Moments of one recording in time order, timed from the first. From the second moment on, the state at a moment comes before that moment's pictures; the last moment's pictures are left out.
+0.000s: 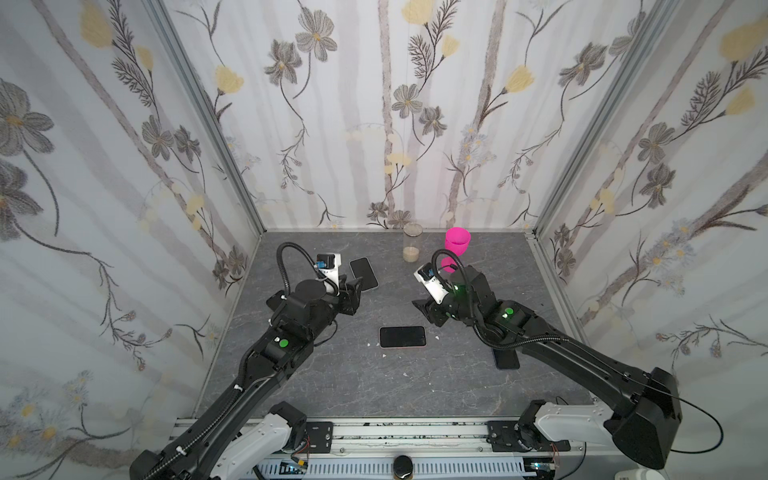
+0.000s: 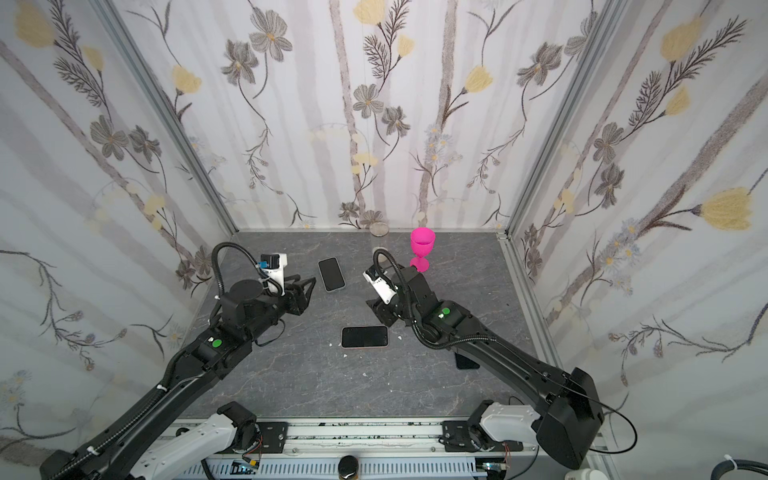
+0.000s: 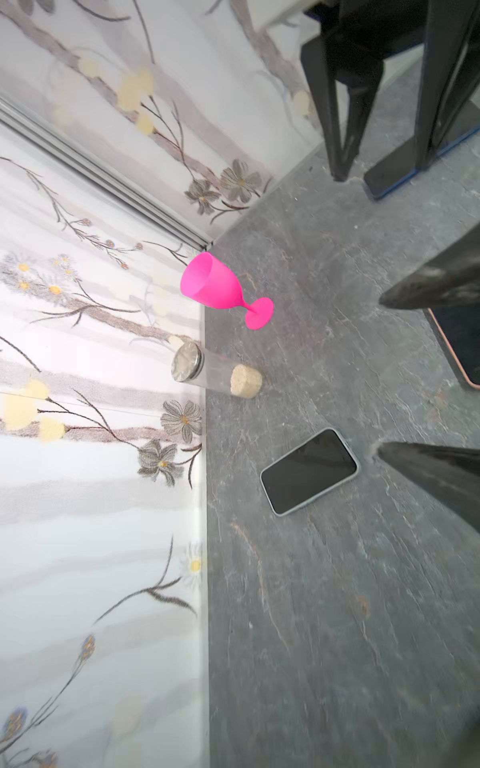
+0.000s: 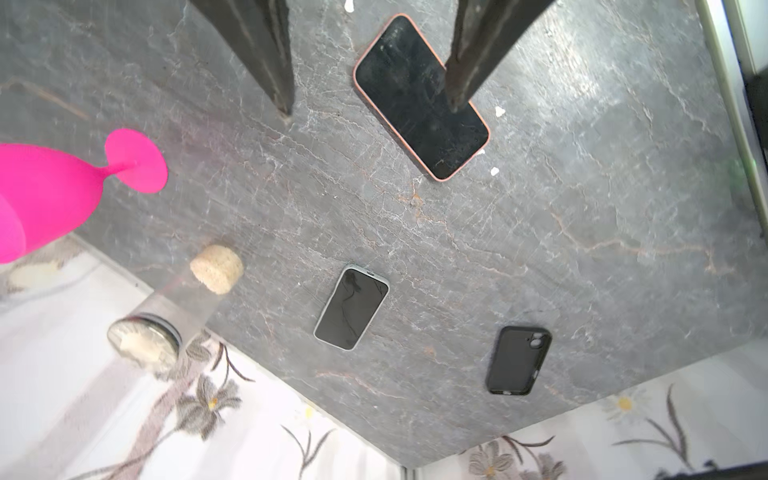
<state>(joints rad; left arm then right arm) -0.53 0.85 0.75 -0.17 -0.05 -0.26 0.78 1.23 0.98 -0.29 -0.05 -0.16</state>
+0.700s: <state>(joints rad) -0.53 0.67 0.41 -0.13 -0.04 0.03 0.78 1.46 0.88 -0.32 -0.26 -0.79</state>
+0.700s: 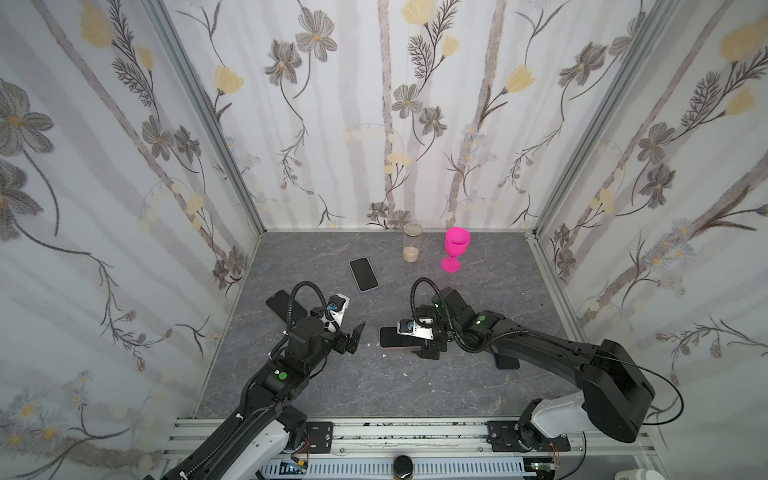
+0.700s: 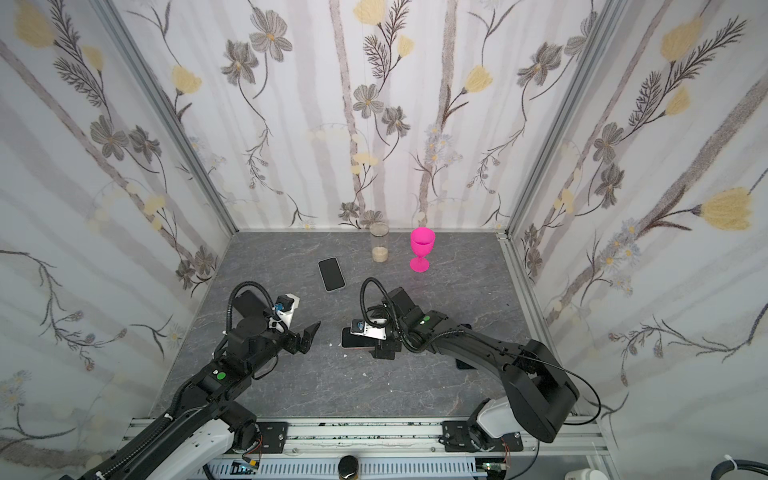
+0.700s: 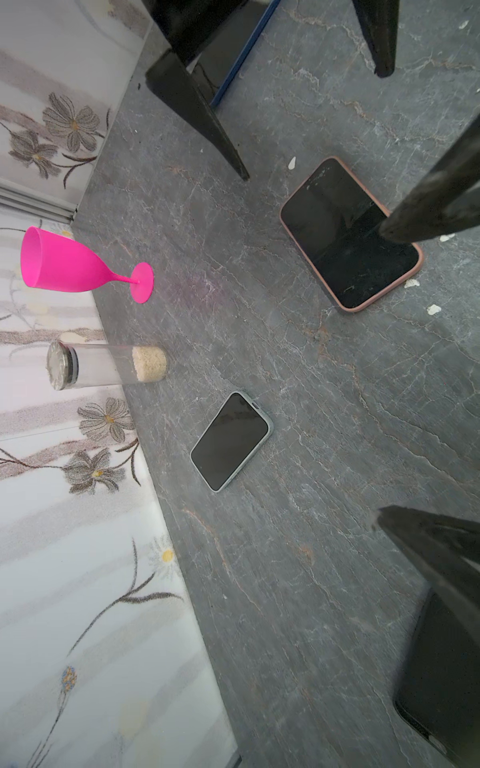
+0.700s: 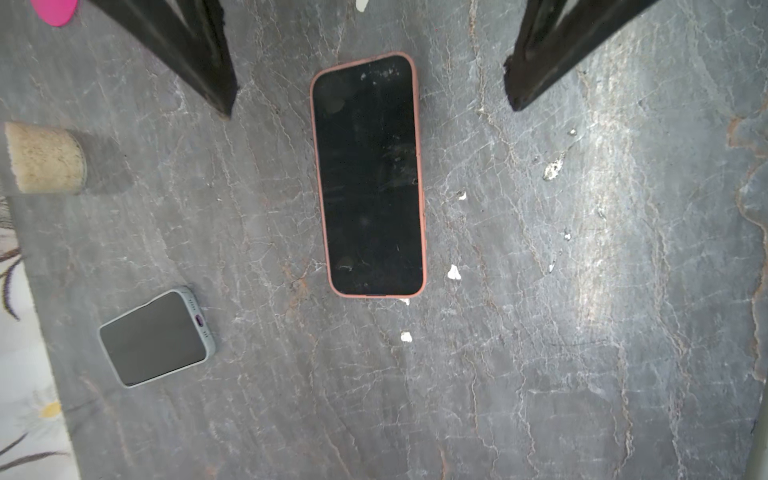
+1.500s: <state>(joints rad) -0.53 0.66 0.40 -0.13 -0.06 0.02 0.74 1.86 1.22 -0.55 -0.26 -0.88</state>
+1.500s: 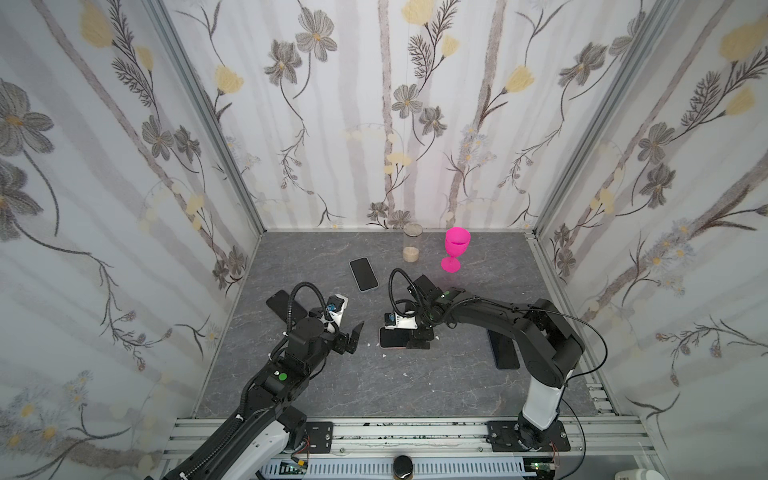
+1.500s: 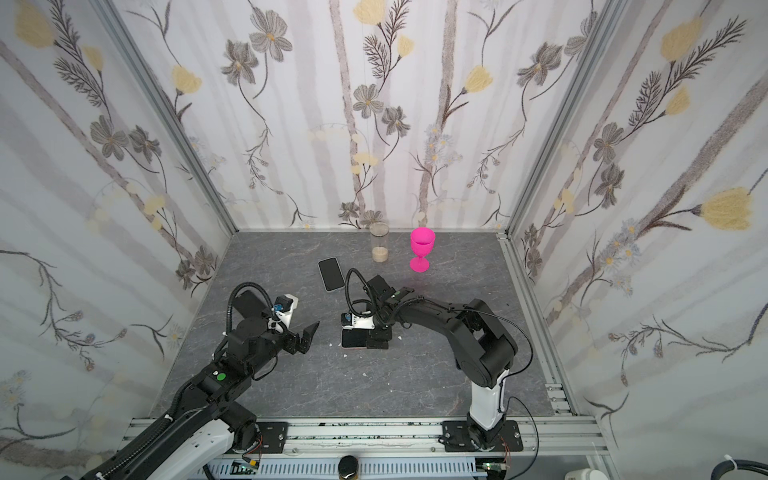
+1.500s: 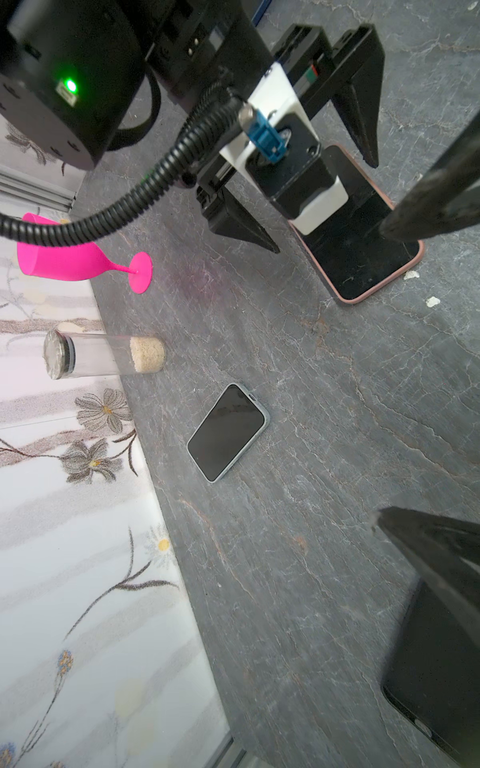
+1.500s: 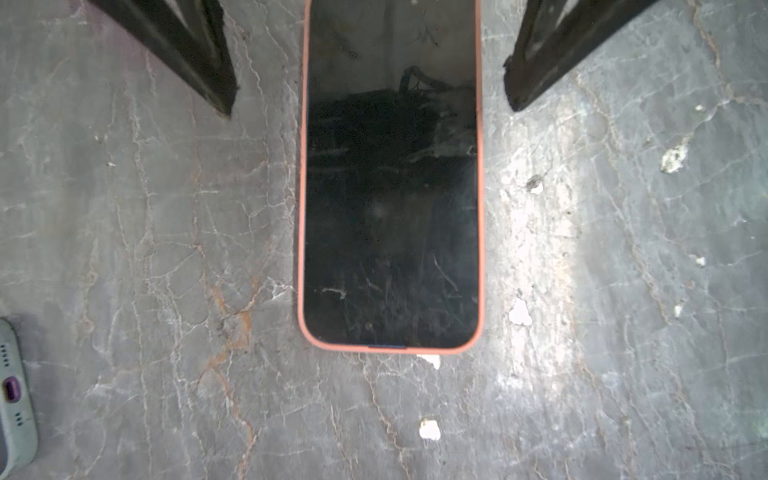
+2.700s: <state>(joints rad) -0.53 0.67 0.40 -0.12 -0.07 0.02 0.74 1.96 1.31 -0.67 -0.25 -0.85</state>
